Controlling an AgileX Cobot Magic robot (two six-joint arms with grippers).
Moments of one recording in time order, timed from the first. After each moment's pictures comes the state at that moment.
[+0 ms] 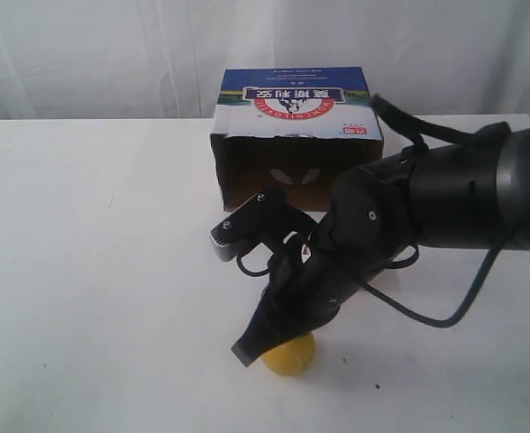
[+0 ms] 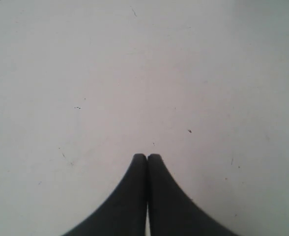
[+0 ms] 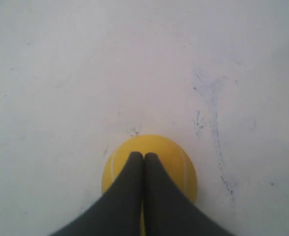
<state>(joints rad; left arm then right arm) -0.29 0.01 0.02 0.12 0.51 0.04 0.73 1.70 -0.97 0.18 0.54 -0.27</state>
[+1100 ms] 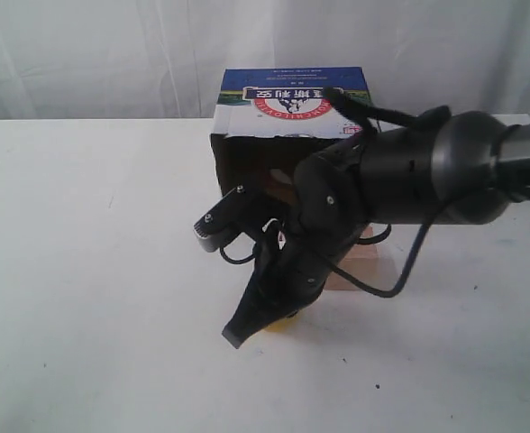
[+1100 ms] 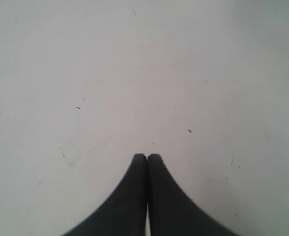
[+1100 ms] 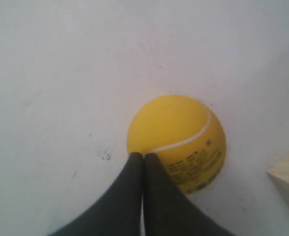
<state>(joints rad) -0.29 0.01 0.02 0.12 0.51 0.04 0.74 1.80 -1.11 0.06 0.60 -0.21</state>
